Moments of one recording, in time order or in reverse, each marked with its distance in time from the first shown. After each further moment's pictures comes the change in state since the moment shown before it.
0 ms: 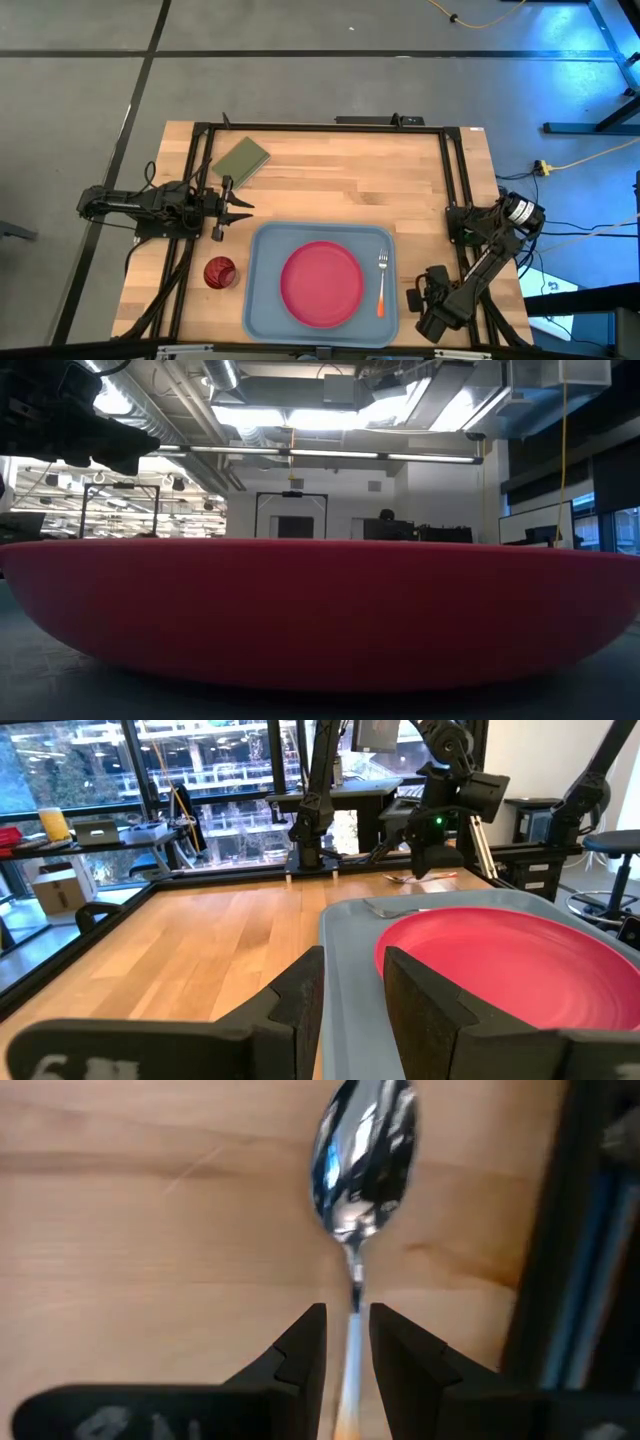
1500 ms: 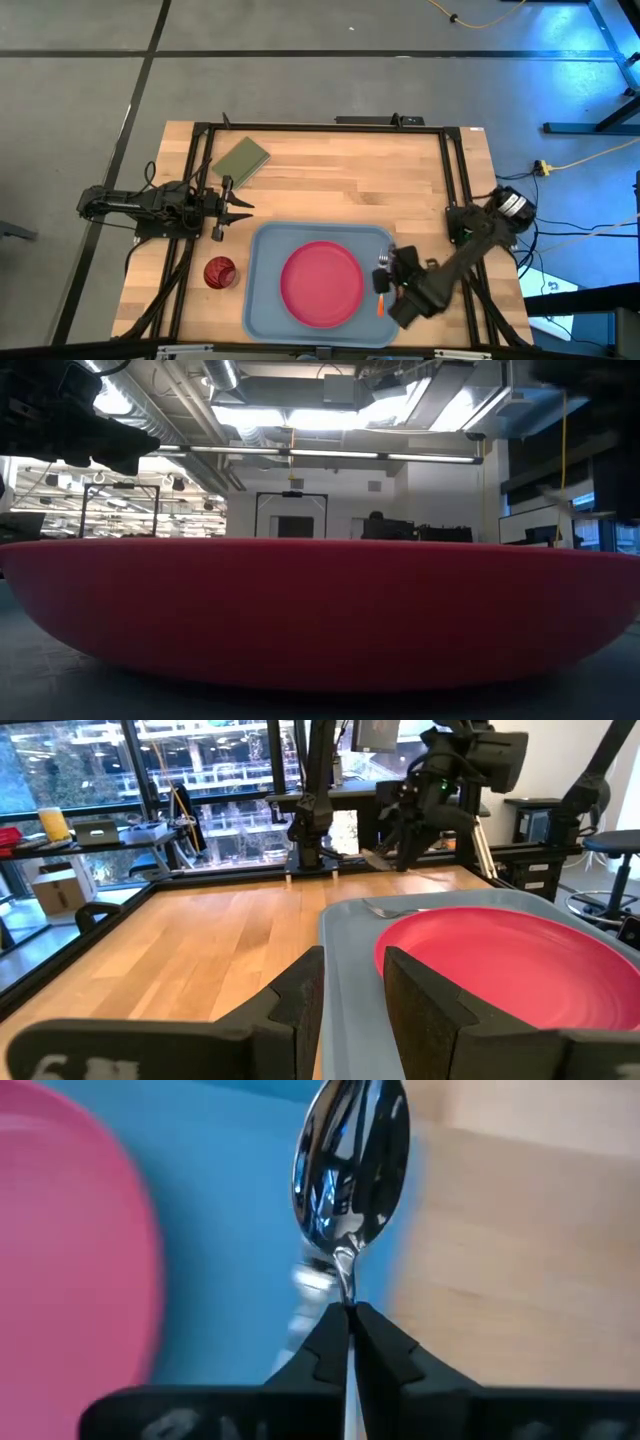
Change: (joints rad) left arm 0.000 0.000 0.000 0.000 0.000 0.000; right arm -0.225 -0.001 0.230 -0.156 0.572 -0.290
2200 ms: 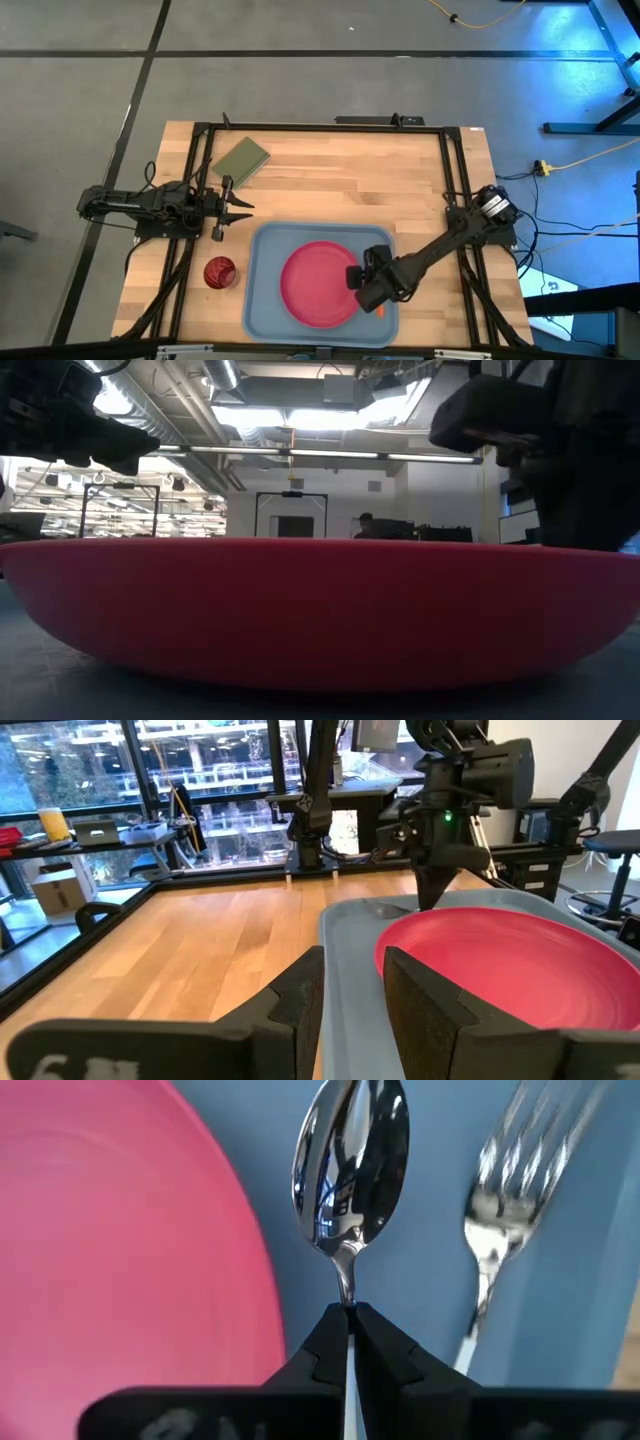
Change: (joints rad) left arm 0.000 0.000 0.000 0.000 0.000 0.000; right arm -0.165 0.100 -0.001 0.333 -0.180 -0.037
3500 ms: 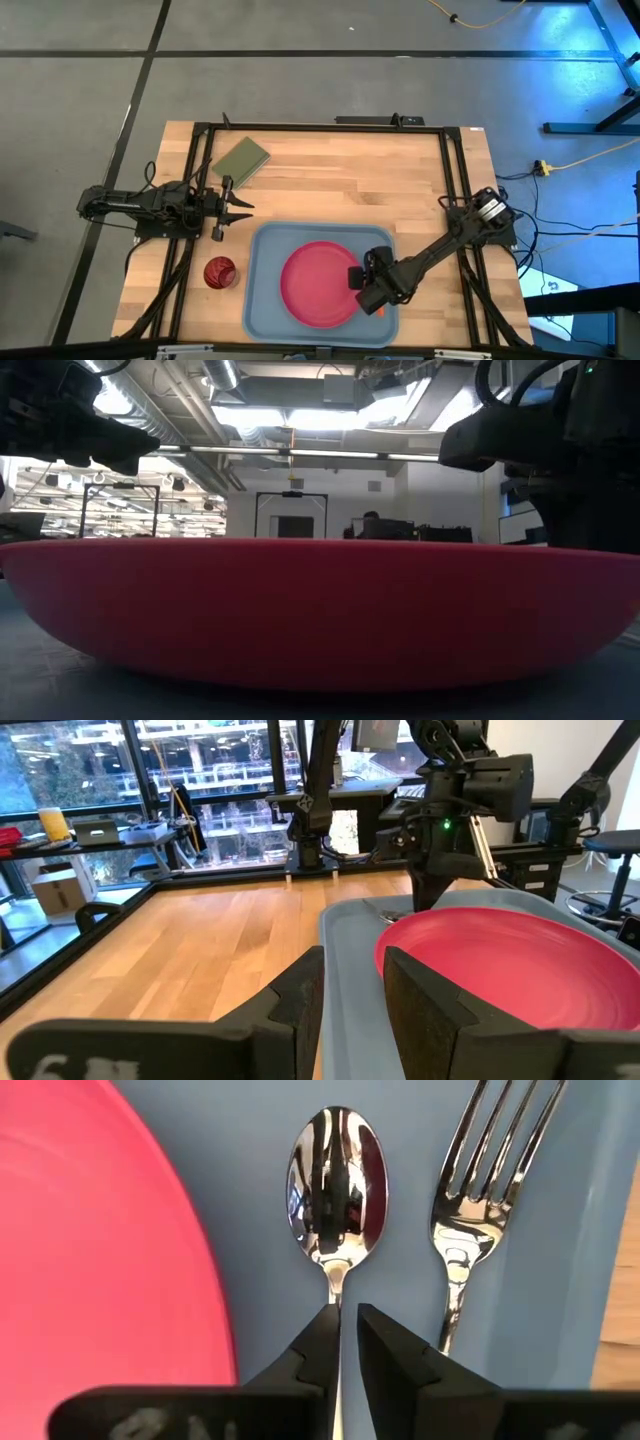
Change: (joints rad) left arm 0.000 0.000 0.000 0.000 0.000 0.000; right arm 0.007 0.027 0.000 -0.038 0.005 0.020
